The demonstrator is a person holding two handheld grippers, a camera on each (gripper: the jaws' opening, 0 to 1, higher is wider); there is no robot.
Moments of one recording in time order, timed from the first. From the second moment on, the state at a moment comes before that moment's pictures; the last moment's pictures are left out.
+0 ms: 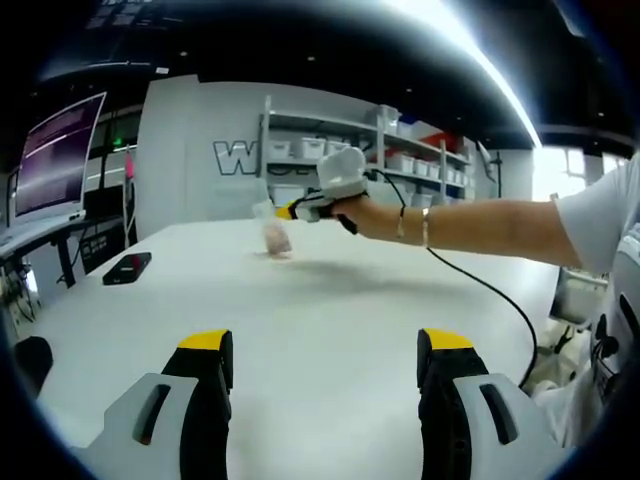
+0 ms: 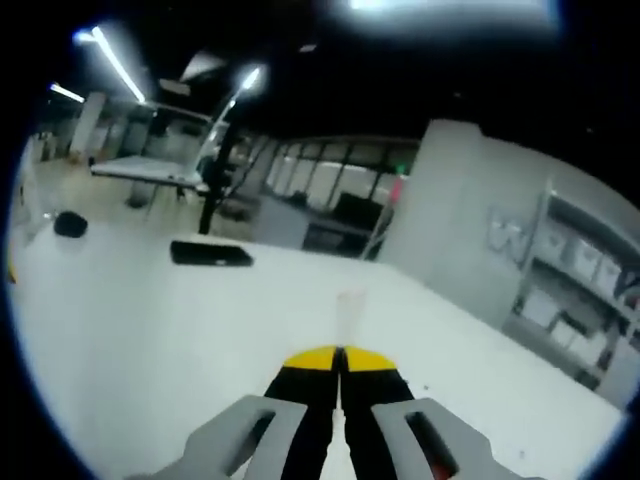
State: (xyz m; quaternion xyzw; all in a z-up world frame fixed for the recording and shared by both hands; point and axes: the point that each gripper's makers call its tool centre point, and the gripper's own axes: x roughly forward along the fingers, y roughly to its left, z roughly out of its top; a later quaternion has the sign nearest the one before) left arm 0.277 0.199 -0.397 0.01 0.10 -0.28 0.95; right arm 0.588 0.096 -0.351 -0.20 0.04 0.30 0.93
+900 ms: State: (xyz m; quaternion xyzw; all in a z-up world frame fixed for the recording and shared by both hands) left arm 0.274 0.194 -0.394 0.01 0.09 -0.29 0.95; right arm 0.584 0.082 -0.327 -0.17 0.02 0.29 0.94
